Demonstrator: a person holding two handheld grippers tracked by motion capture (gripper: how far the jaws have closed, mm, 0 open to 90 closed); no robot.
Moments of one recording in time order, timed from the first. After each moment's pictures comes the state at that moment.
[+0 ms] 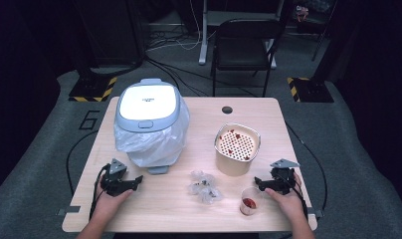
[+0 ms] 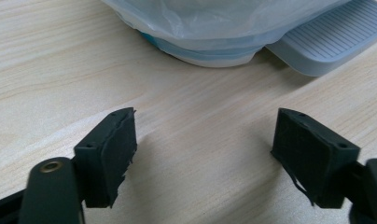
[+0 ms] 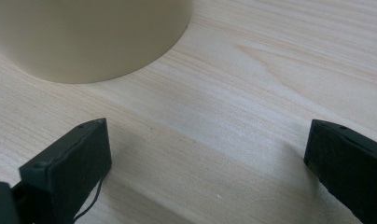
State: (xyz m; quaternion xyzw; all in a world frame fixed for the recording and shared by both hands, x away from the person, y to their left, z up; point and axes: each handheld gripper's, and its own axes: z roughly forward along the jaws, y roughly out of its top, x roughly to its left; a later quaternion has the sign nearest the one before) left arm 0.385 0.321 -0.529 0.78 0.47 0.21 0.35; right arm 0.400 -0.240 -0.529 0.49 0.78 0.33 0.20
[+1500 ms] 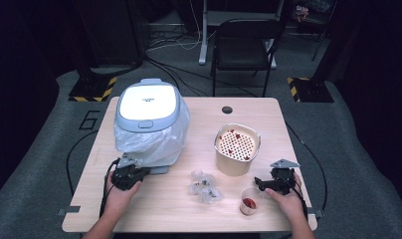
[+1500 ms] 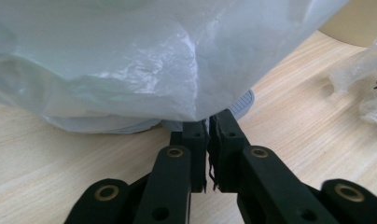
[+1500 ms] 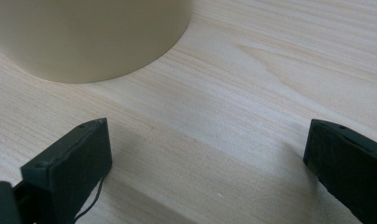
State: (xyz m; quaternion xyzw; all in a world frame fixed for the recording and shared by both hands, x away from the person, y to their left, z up) left arm 0.383 0.276 -0.491 0.77 0.45 0.16 0.41; right arm 0.399 -0.240 -0.529 0.49 0.78 0.33 0.21
